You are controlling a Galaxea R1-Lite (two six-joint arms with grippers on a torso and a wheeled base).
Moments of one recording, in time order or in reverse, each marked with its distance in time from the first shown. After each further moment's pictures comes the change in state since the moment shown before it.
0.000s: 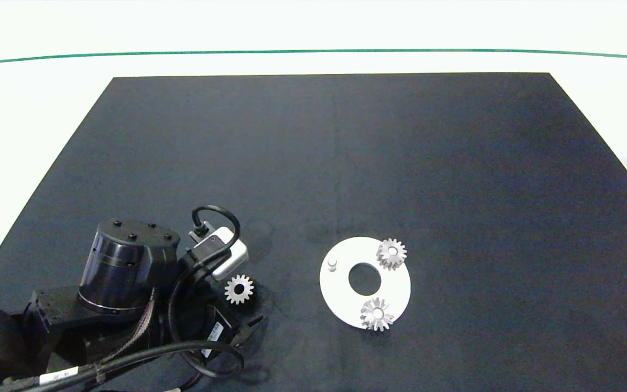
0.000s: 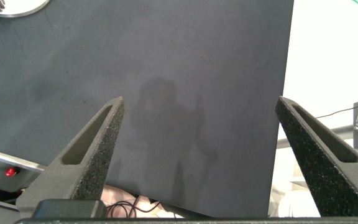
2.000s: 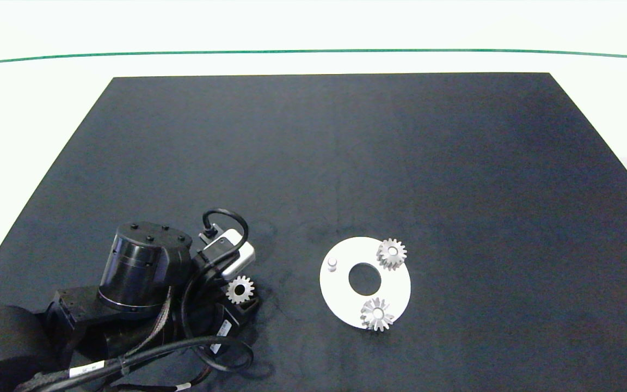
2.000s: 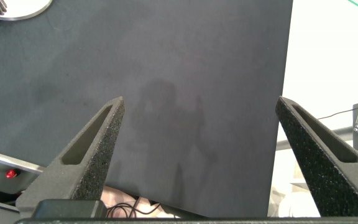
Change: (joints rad) left arm 0.007 0.055 0.009 -0.064 -0.002 0.008; right arm 0.002 -0.001 -0.007 0.000 0.001 -0.001
